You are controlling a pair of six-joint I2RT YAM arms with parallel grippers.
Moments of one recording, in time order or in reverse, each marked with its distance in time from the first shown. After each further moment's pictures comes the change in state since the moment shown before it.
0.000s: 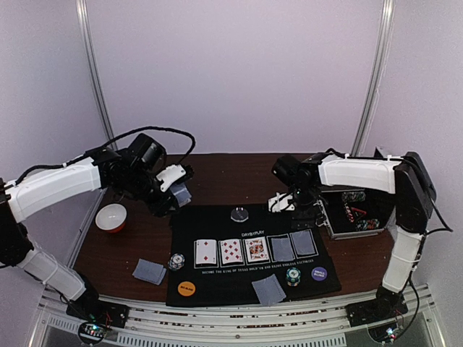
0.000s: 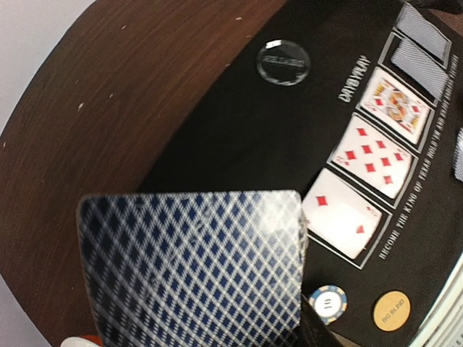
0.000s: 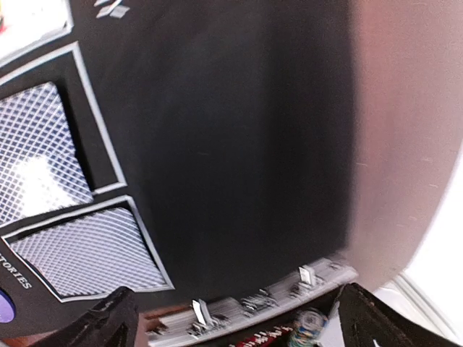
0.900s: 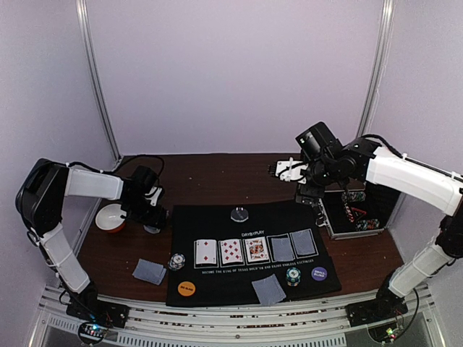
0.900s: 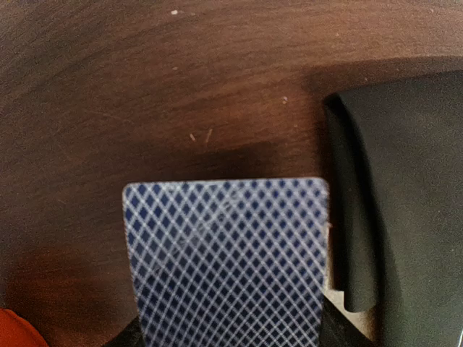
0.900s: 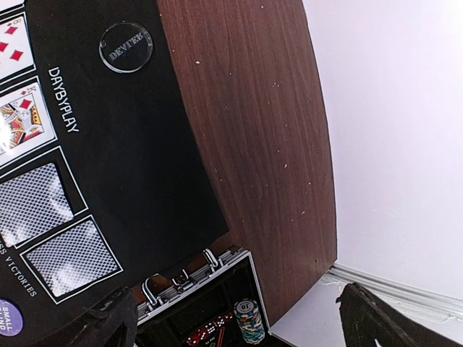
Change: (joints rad) left arm 0.288 0.319 -0.241 0.367 -0.066 -0.393; right arm 0.068 -0.371 -0.052 0.146 0.047 0.066
